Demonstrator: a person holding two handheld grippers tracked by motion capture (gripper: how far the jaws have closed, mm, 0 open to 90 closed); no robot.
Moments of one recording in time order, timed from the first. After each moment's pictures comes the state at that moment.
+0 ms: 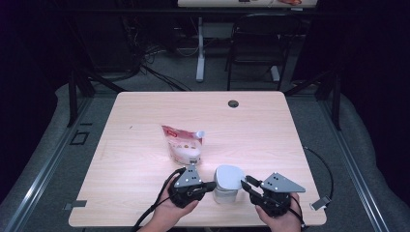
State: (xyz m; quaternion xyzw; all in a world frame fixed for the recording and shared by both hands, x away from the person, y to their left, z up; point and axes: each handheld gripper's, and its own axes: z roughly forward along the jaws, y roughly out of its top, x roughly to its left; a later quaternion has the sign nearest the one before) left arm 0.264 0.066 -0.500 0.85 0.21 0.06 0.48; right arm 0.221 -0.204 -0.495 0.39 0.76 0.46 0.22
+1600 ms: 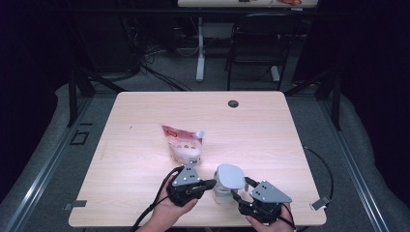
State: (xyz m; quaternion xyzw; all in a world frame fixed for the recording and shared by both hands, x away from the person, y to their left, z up) left arm 0.264 0.069 -0.494 0.85 0.21 0.07 0.49; right arm 0.213 -0.184 -0.512 0.36 0.78 0.44 0.27
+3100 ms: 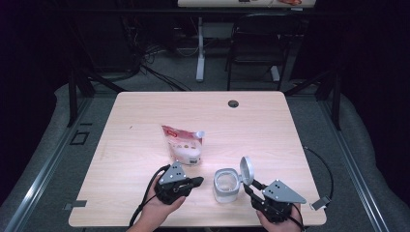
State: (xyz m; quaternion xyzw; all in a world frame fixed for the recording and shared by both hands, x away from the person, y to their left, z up) left arm 0.270 0.103 -0.503 0.84 0.25 0.08 0.48; right arm 0.211 -0.207 -0.511 0.39 0.75 0.46 0.27
